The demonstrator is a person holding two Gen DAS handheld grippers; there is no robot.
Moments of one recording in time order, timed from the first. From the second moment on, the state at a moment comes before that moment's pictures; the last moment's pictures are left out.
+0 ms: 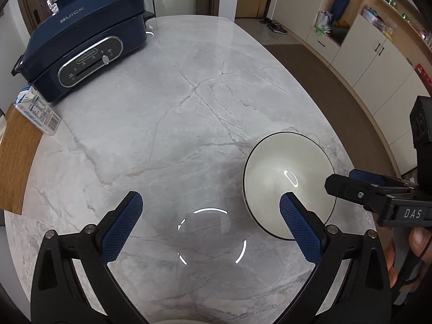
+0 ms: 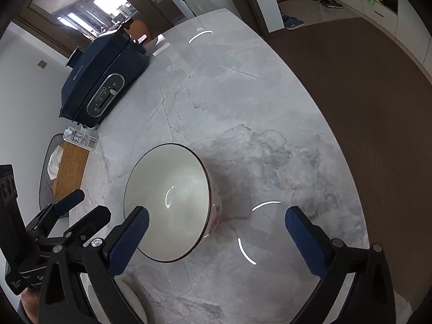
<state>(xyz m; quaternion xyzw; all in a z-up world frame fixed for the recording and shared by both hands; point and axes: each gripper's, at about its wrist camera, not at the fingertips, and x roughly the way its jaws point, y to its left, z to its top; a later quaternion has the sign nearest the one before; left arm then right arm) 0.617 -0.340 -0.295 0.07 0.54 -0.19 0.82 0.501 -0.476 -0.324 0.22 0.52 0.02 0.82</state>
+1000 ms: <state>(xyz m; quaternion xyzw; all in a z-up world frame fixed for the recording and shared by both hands) 0.631 -0.359 -0.338 0.02 0.59 -0.22 0.77 0.522 -0.462 -0.352 0.20 0.57 0.05 0.80</state>
